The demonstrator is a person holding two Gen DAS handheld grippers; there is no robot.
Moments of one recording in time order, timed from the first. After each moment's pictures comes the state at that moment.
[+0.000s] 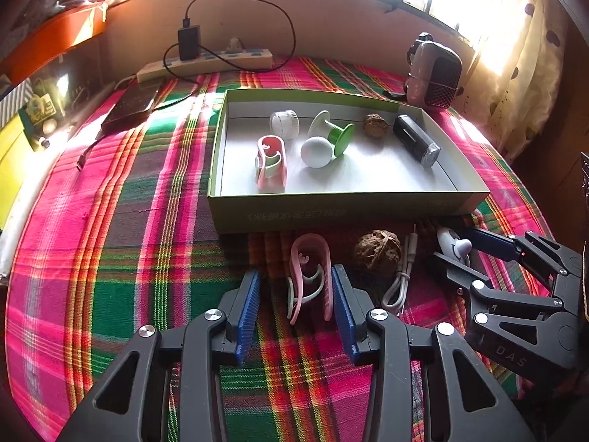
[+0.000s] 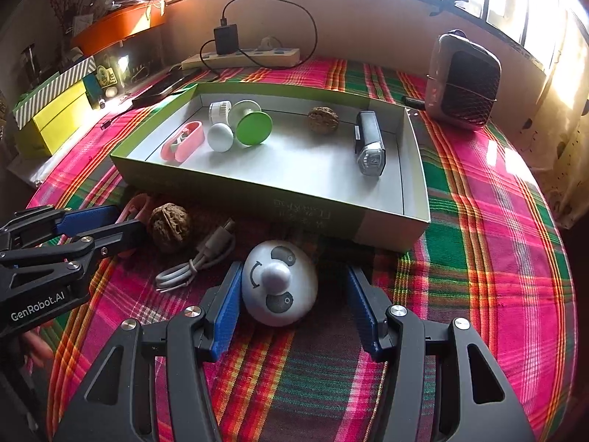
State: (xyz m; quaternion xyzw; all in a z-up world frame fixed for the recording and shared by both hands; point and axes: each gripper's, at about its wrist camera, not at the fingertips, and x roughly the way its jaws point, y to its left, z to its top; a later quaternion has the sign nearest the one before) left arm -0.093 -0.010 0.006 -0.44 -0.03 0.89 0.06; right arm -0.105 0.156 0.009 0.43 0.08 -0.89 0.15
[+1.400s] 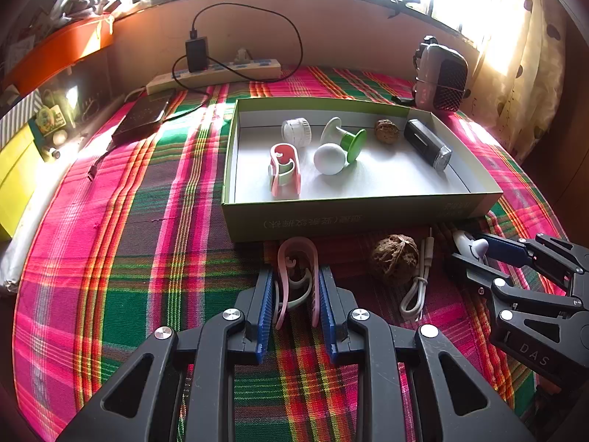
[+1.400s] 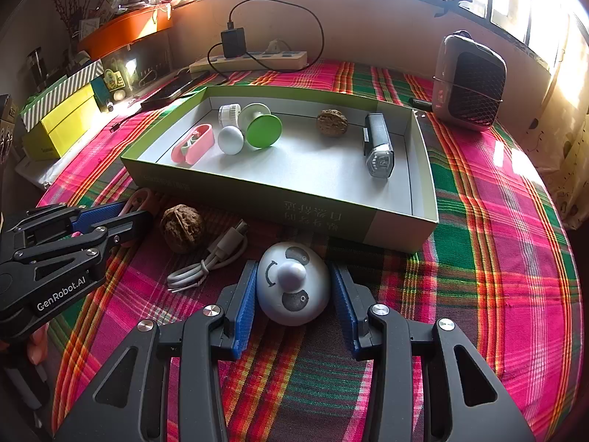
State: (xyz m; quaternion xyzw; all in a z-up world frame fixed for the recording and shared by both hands) left arm -0.091 -0.012 0.003 -0.42 -0.02 0.91 0.05; right arm -0.104 0.155 0.010 0.43 0.07 -0.89 0.17
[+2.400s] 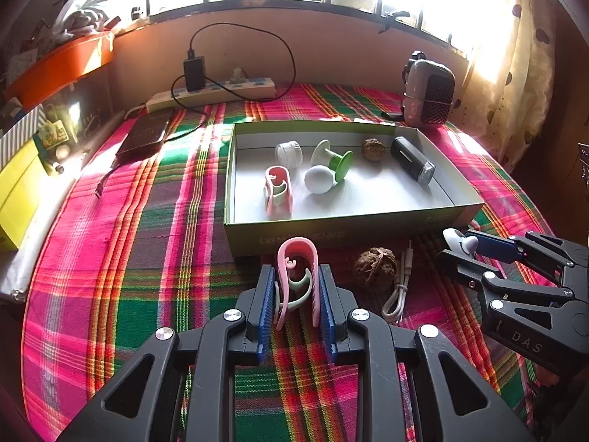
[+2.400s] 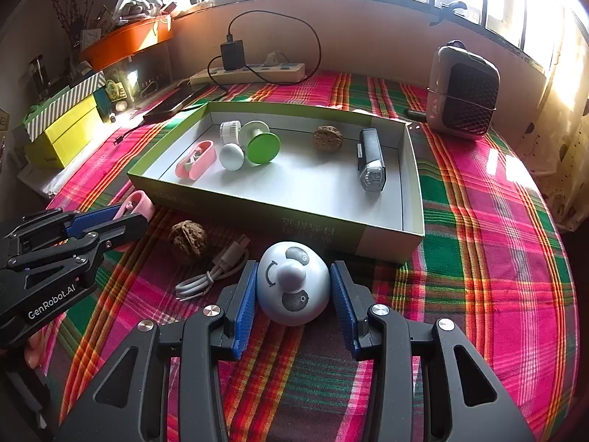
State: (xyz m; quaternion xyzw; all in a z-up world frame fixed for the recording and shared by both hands) left arm -0.081 -0.012 0.022 -0.40 -0.01 0.92 0.06; right arm -0.100 0.158 0.024 0.41 0.07 -0.89 0.17
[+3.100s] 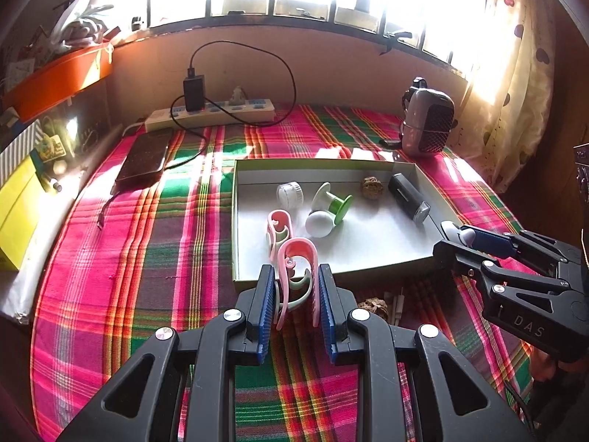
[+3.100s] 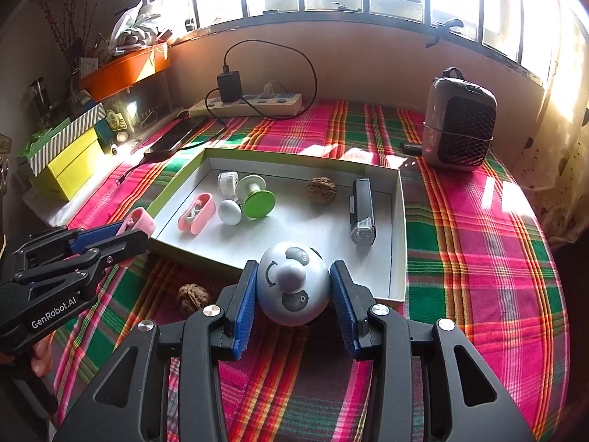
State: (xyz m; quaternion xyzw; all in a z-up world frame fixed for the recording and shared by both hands) left arm -0.101 -0.020 0.048 -0.38 -0.03 0.92 0.06; right arm -0.123 0.159 0.057 0.39 0.05 -0.90 0.17
